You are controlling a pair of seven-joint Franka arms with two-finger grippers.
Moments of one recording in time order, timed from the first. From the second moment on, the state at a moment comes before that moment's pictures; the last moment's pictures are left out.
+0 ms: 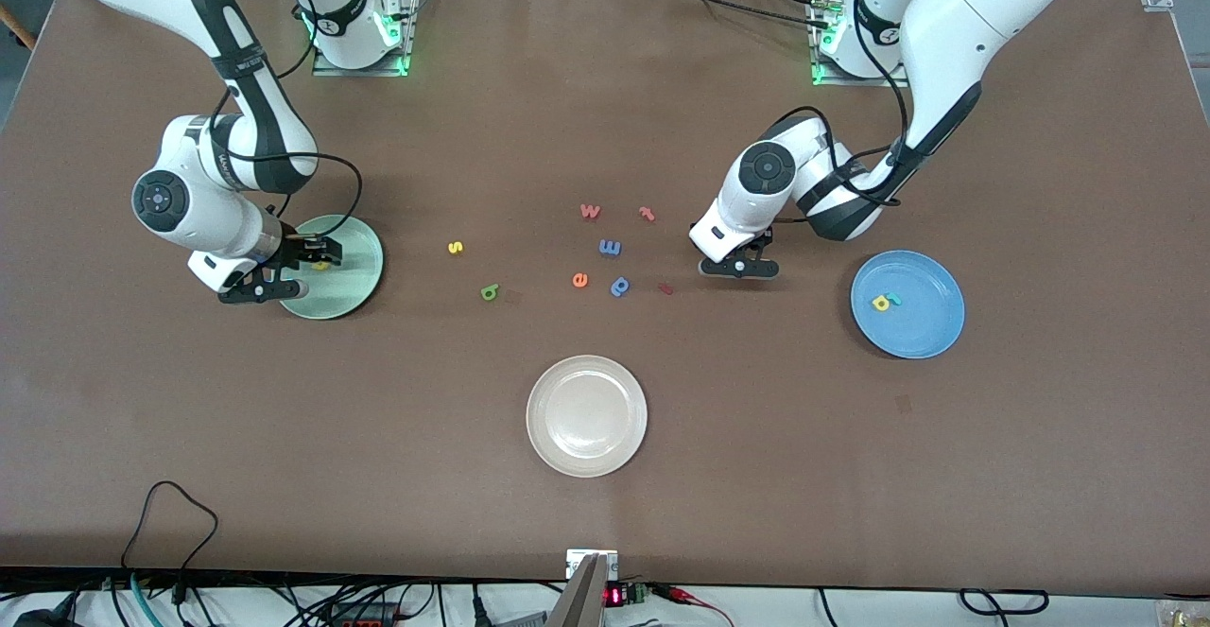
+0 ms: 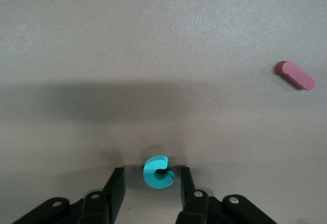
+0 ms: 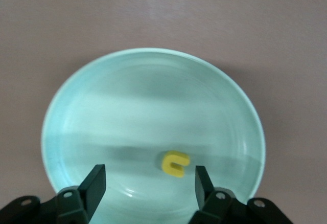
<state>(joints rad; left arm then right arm) 0.16 0.64 -0.73 -2.11 0.57 2.44 -0.93 0.09 0.31 -0.03 -2.22 0.06 2.40 -0.12</state>
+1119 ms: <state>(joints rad) 0.17 0.56 -0.72 -1.94 0.59 2.00 -0.83 0.39 0.36 0.08 -2.22 0.06 2.46 0.26</state>
